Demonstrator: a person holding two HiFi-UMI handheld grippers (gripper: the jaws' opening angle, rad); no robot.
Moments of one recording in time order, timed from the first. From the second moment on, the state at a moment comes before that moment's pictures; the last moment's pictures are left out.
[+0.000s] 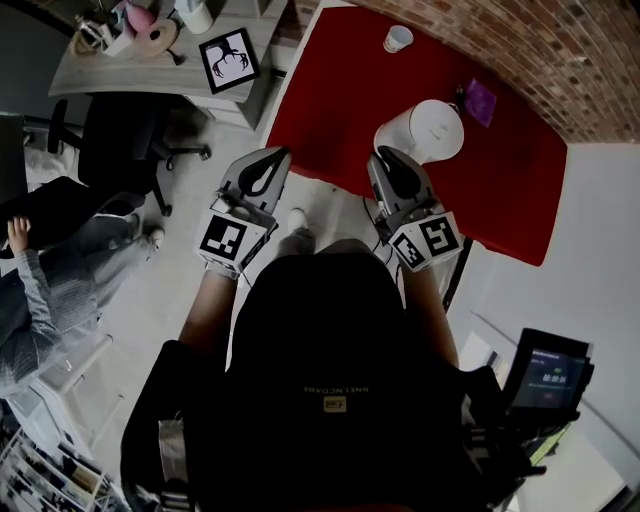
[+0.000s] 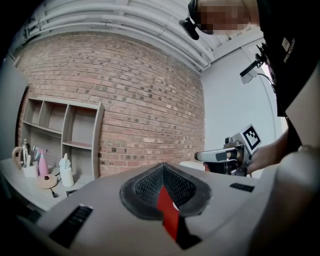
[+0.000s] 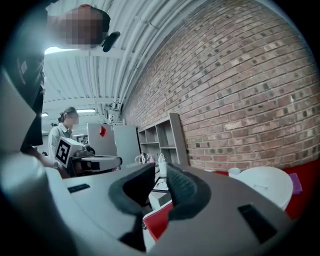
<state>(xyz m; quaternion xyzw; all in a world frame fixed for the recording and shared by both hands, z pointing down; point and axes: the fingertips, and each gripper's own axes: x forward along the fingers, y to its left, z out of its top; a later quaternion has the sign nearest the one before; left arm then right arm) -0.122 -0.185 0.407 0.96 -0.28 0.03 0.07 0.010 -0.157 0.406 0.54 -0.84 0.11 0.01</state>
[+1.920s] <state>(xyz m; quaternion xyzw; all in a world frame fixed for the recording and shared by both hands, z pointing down) -0.015 -0.147 0.425 0.97 -0.21 0.11 0.06 0.115 -0.107 0.526 0.55 -0.81 0.19 0.04</state>
